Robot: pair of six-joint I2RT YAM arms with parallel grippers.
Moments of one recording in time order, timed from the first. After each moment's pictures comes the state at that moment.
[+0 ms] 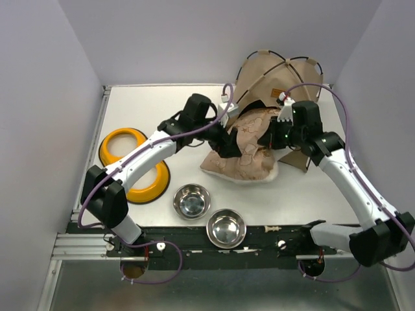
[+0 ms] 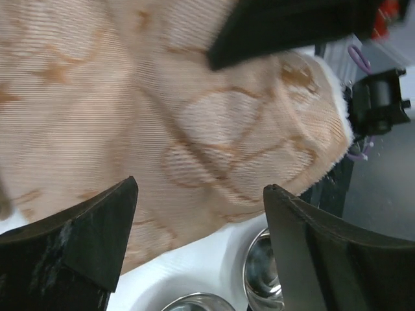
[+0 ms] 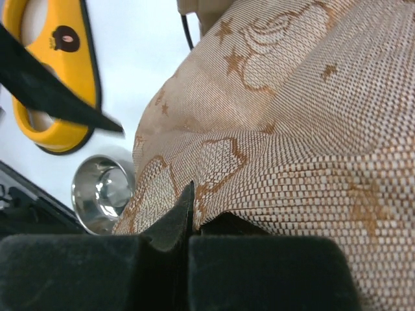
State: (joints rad) left arm -0.63 1.60 1.43 -0.41 0.68 -0.05; right arm 0.36 1.16 1.14 -0.61 -0.24 0.28
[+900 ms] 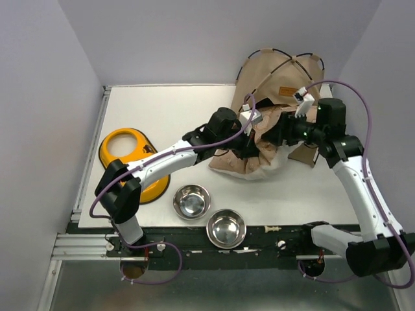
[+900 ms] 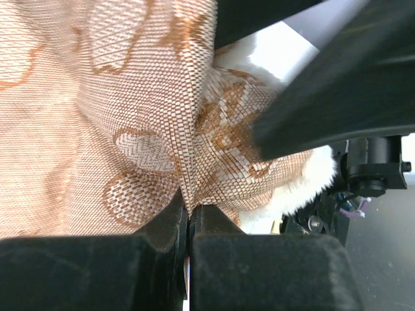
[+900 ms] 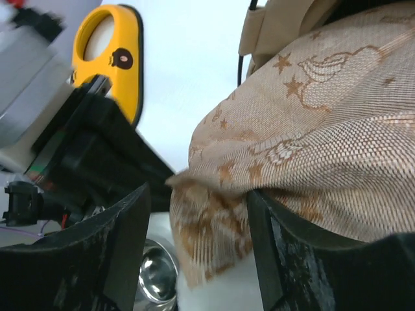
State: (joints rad) left arm -0.85 1.69 1.37 -0.09 0.47 -0.24; right arm 0.17 1.15 1.17 -0.56 -0.58 0.21
